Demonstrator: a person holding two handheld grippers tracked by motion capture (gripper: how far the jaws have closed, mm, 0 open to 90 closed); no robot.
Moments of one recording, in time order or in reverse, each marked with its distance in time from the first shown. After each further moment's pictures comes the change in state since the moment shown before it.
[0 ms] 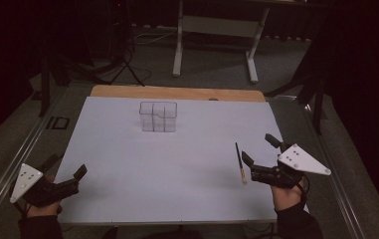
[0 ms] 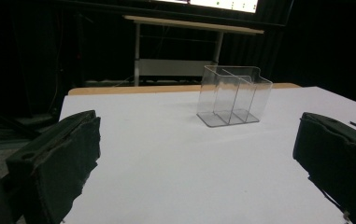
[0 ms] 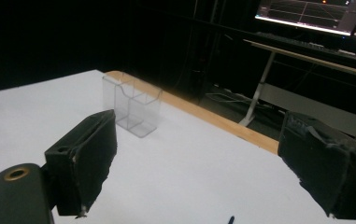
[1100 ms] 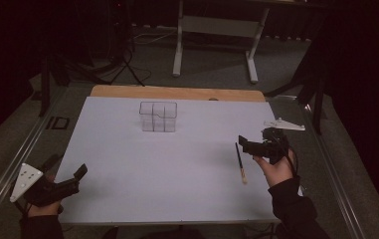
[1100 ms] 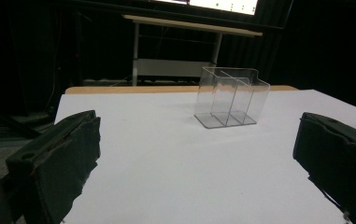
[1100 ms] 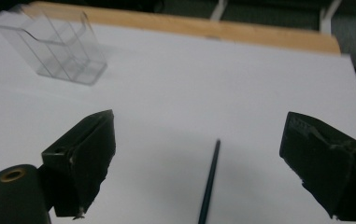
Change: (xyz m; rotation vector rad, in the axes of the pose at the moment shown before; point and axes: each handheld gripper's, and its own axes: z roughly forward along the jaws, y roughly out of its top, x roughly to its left) left arm 0.000 0.000 0.001 -0.001 -0.002 -0.019; right arm -0.036 -0.006 0.070 0.439 -0.168 0.314
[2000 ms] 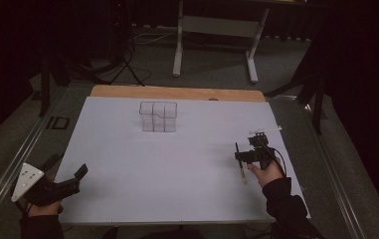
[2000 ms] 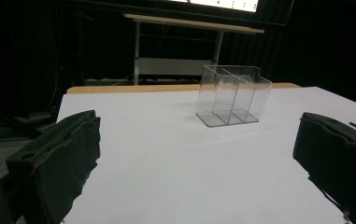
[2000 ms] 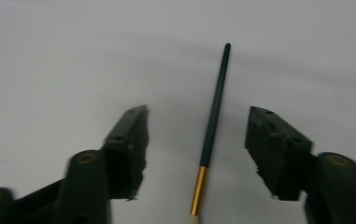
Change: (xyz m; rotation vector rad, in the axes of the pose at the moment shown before) left arm -0.001 0.000 0.001 0.005 0.004 0.013; right arm -0.009 -0.032 0.059 0.371 -0.008 0.074
